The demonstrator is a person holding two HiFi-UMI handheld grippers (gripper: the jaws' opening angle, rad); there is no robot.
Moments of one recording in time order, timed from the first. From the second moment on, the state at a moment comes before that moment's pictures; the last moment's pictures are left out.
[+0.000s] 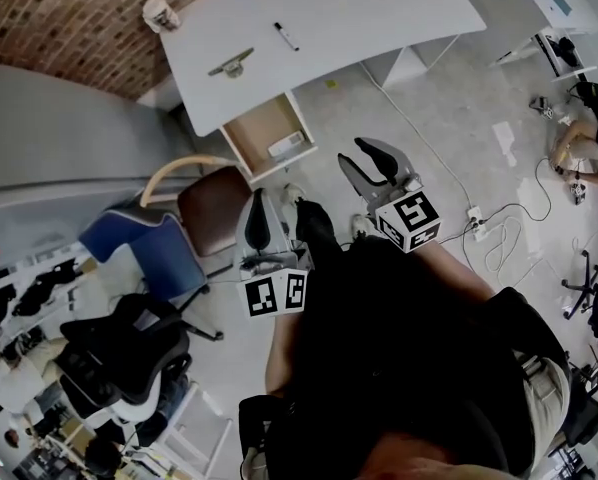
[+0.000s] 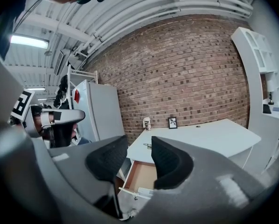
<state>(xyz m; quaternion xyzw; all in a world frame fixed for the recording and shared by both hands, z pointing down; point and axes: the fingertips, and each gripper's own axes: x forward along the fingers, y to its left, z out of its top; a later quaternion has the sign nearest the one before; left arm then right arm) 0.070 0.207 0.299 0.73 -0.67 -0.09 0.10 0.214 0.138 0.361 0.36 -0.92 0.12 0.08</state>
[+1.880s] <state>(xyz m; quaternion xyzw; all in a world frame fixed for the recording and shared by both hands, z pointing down) -0.064 -0.098 0.312 0.75 -0.64 -0.09 0.16 0.067 -0.194 0.429 0.39 -0.89 0.15 0.18</state>
